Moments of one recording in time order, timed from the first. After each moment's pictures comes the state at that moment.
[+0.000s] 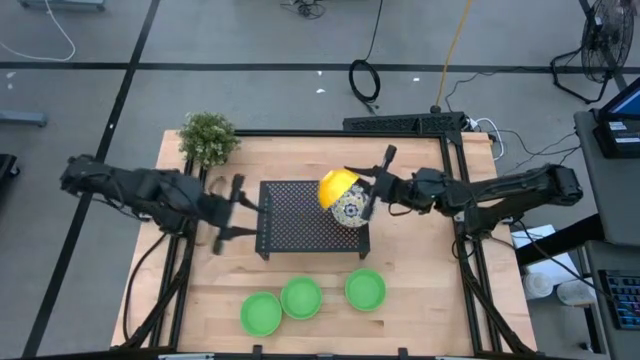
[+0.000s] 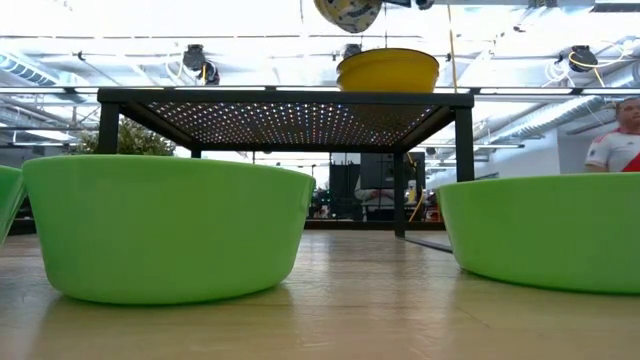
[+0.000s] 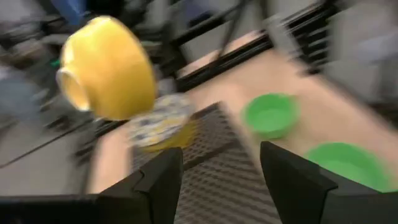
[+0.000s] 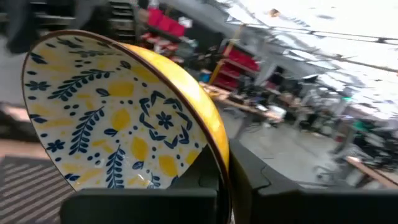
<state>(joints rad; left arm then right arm) -0.27 0.90 0.99 -0.43 -0.10 0.35 0.06 1.21 0.84 0.46 0.43 -0.41</state>
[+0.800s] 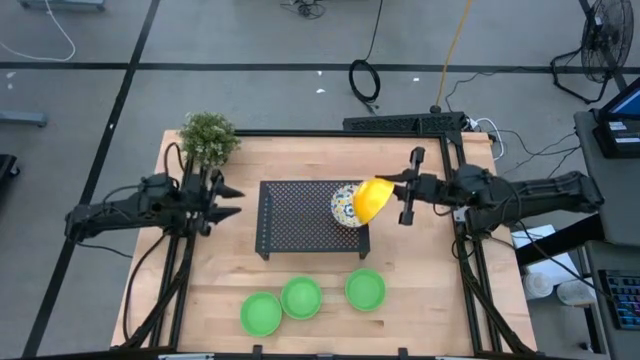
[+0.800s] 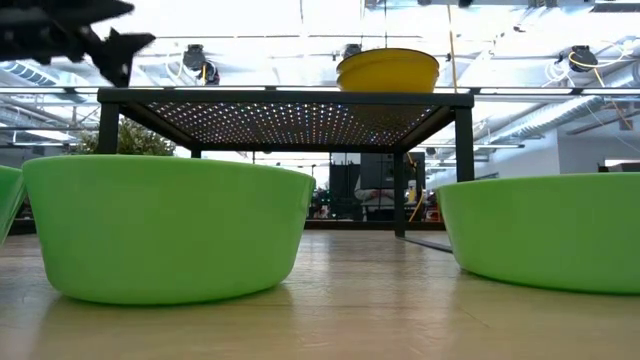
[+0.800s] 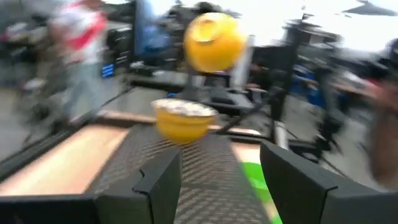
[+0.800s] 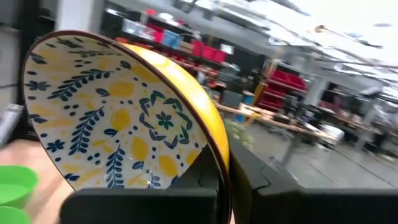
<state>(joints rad) 0.15 0.12 0.21 0.01 0.21 -0.19 0.04 0.84 0.66 0.31 0.19 -0.31</state>
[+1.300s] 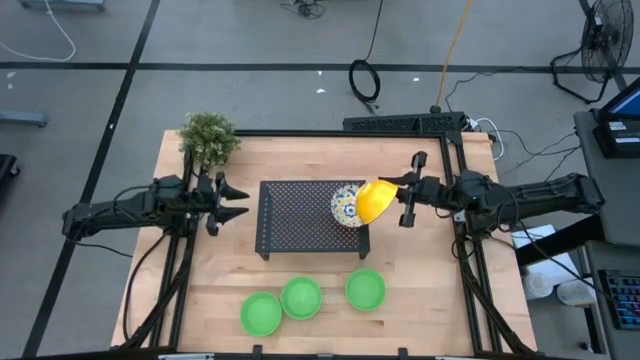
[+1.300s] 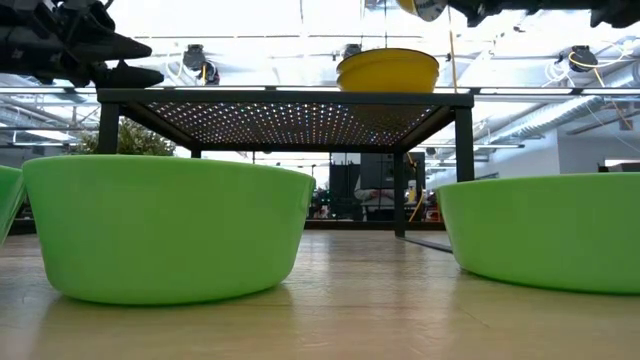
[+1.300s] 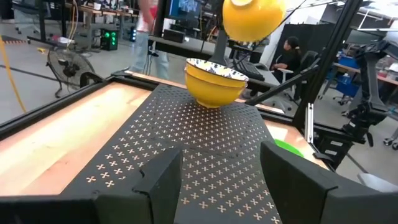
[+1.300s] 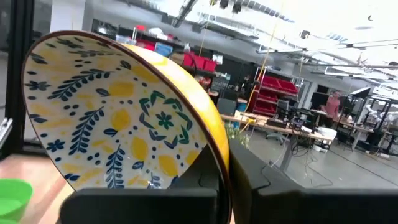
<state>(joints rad) 0.15 0.17 0.19 -0.06 0.13 -0.23 0.04 0.81 0.51 0.49 0.21 -0.27</state>
